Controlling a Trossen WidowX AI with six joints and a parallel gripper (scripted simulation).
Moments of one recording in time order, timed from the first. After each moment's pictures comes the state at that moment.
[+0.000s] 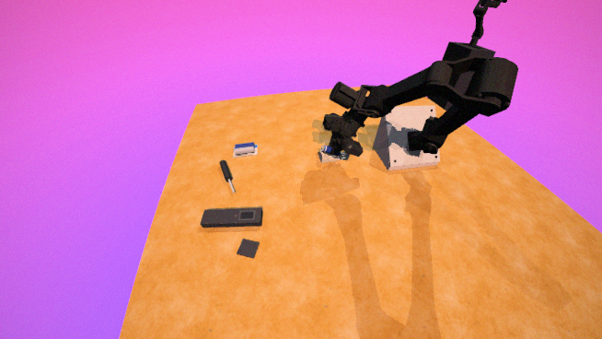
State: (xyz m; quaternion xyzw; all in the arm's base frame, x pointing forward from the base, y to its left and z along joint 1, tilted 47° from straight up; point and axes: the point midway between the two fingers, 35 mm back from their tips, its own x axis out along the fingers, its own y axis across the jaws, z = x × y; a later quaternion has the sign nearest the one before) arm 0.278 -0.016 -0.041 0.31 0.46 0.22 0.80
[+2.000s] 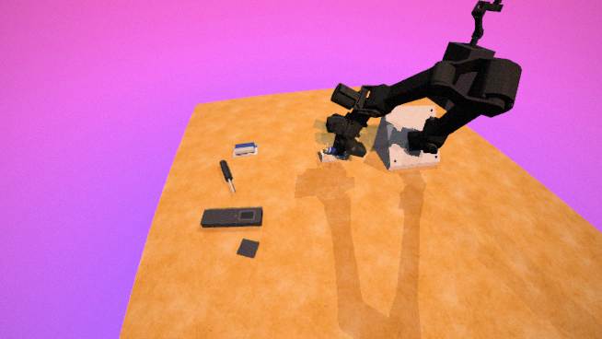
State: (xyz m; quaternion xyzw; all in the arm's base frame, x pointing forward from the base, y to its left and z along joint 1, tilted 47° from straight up) arm 0.263 -0.012 -0.044 0.29 0.49 0.22 0.79
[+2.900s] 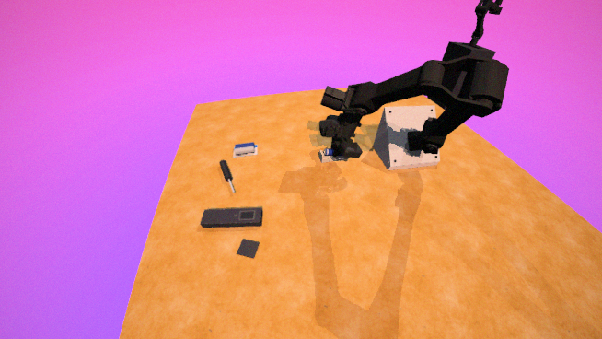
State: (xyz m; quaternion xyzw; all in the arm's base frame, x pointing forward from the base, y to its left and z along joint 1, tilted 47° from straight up) arm 0.271 -0.010 -0.048 0.27 0.55 0.24 0.75
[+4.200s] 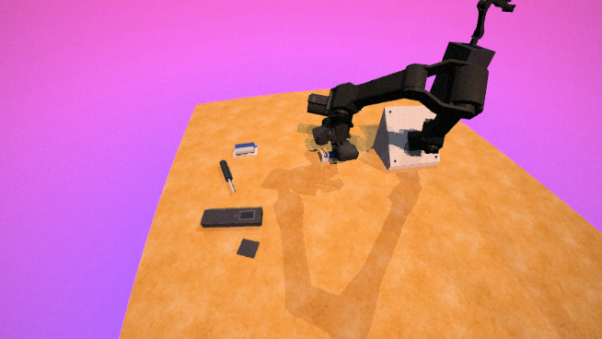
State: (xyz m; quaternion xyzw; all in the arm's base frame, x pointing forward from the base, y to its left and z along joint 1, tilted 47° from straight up) arm 0.273 -0.003 -0.047 0.22 0.64 0.28 0.68
